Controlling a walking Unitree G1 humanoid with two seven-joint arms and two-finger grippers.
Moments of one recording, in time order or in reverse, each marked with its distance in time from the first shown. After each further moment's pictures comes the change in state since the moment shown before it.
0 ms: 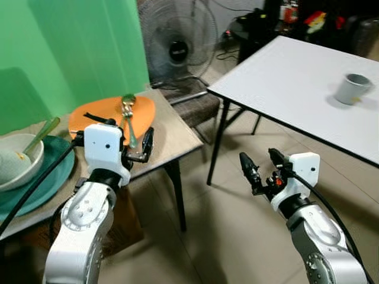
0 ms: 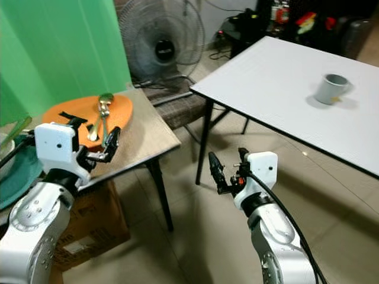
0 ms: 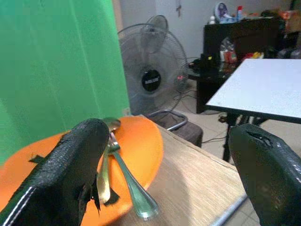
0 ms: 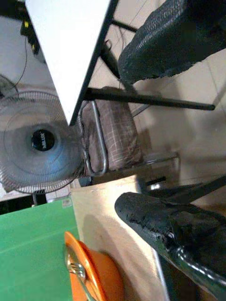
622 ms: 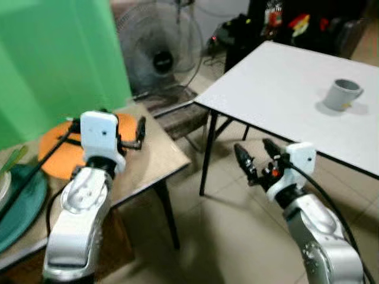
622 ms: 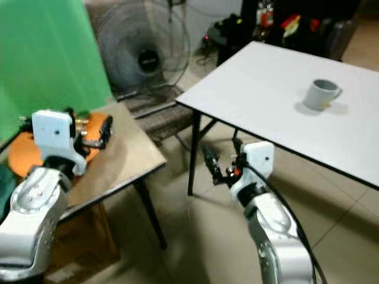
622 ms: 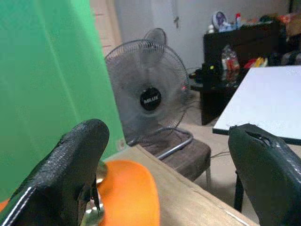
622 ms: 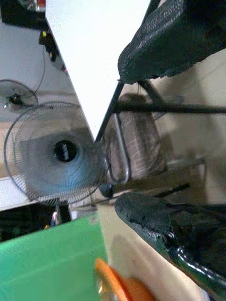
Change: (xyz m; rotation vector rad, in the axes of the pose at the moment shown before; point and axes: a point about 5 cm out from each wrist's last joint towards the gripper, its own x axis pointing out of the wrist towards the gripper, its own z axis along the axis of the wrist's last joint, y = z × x) left arm 0.018 0.009 0.004 0.068 -0.009 0.061; right arm 0.011 0.000 0.006 0.011 -0.028 0.047
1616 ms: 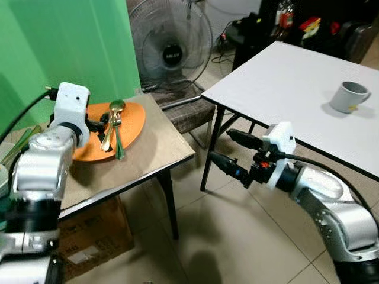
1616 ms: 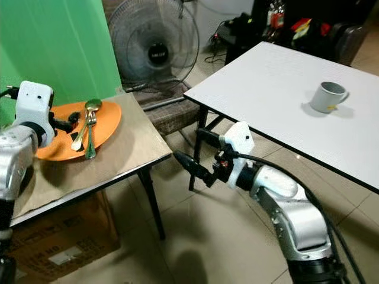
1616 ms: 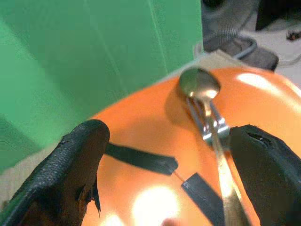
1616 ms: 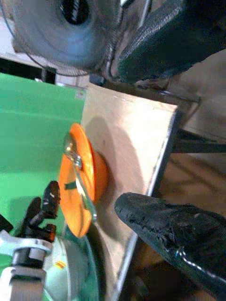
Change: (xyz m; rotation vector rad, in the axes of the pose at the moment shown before) left arm 0.061 0.094 -0.017 0.116 0.435 0.091; right arm 0.022 0.009 0.031 -0.150 0.065 0.607
